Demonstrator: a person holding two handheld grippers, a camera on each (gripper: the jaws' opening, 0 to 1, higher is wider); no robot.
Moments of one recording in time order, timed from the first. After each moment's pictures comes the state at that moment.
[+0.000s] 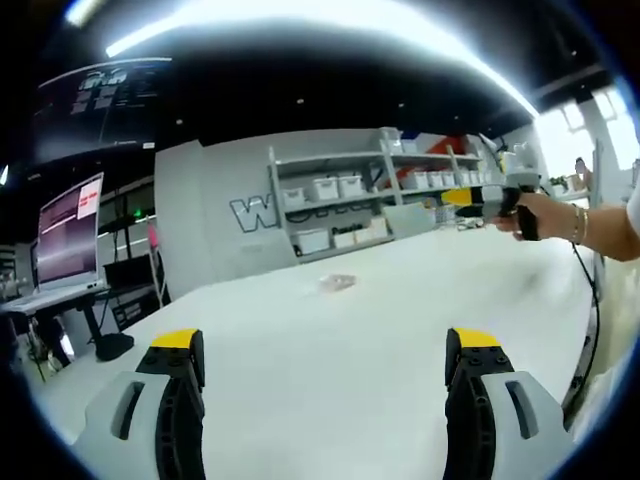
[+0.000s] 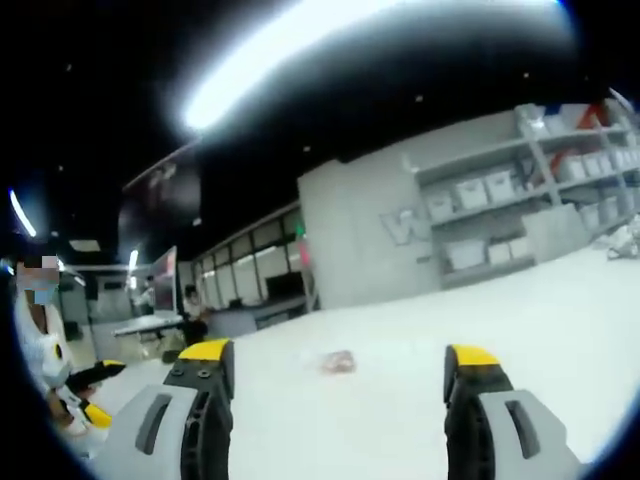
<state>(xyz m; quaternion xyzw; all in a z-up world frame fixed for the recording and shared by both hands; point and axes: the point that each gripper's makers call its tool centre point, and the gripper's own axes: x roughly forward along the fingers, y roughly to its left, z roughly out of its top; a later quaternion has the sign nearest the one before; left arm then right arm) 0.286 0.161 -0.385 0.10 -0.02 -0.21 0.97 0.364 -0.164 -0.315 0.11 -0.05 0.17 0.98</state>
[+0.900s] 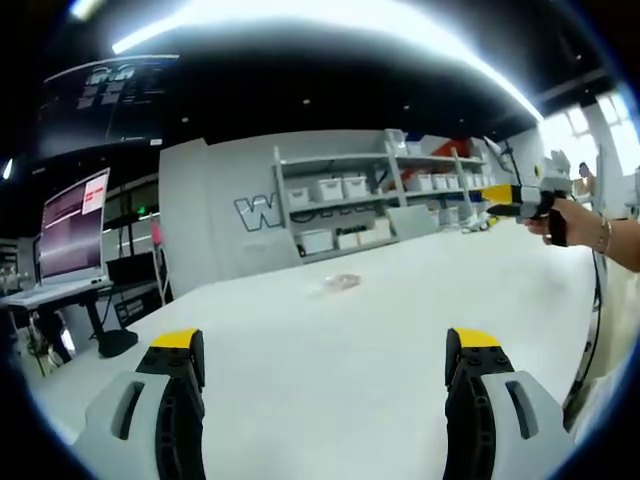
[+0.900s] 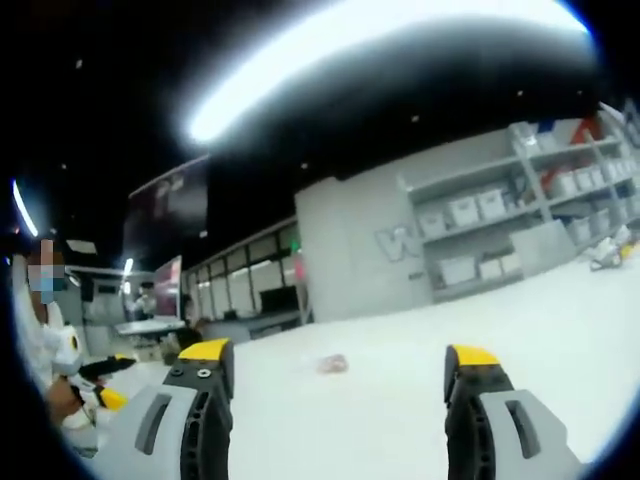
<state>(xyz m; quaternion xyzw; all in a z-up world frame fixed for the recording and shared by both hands) 0.287 0.174 -0.382 0.09 -0.02 -0.20 0.98 0.306 -0.187 -0.314 0.11 -0.09 0.14 0.98</state>
